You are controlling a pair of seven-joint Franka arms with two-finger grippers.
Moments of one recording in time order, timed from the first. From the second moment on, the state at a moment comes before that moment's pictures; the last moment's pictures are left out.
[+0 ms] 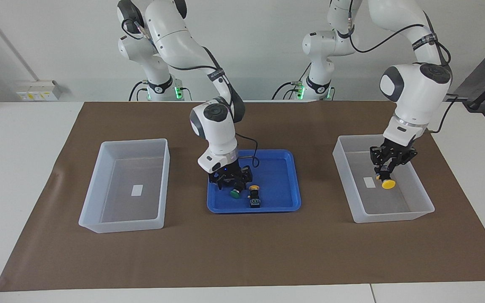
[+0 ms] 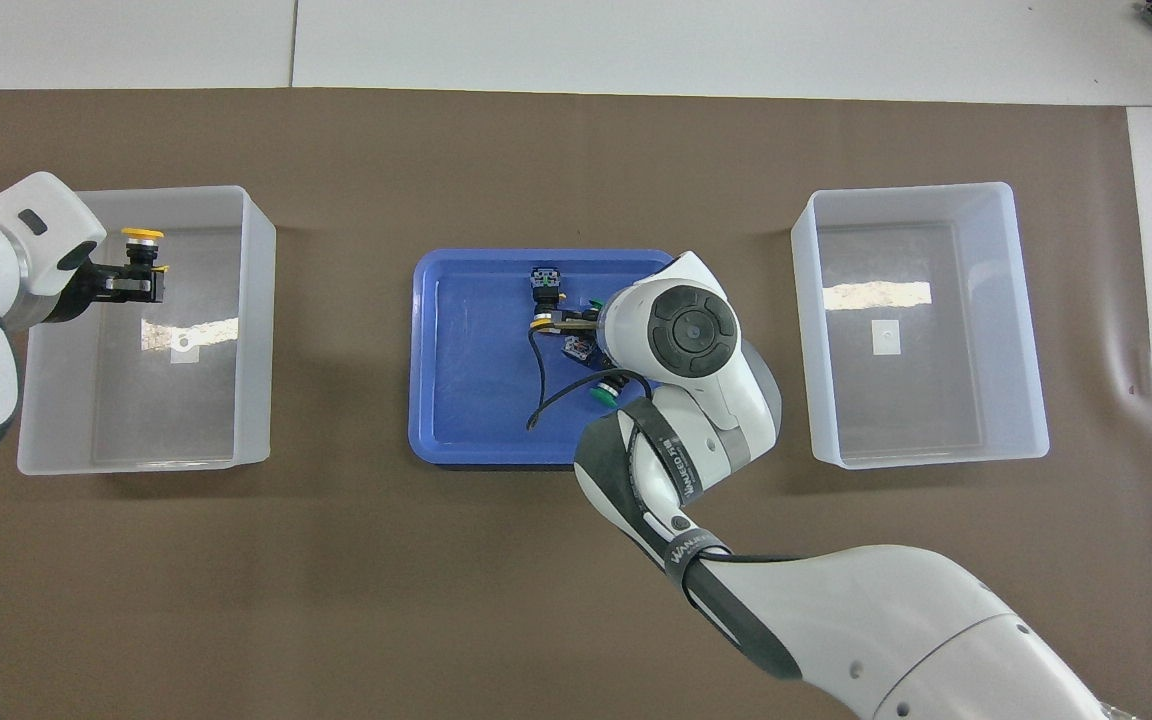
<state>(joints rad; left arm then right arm) 0.01 0.10 0.01 -2.02 0.00 2.36 0.16 0.51 0.50 0.00 -1.80 0.00 2.54 0.61</state>
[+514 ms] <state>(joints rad) 0.02 0.26 0.01 -2.08 0.00 2.58 0.19 0.51 0.49 0.00 -1.78 0.00 2.54 0.60</state>
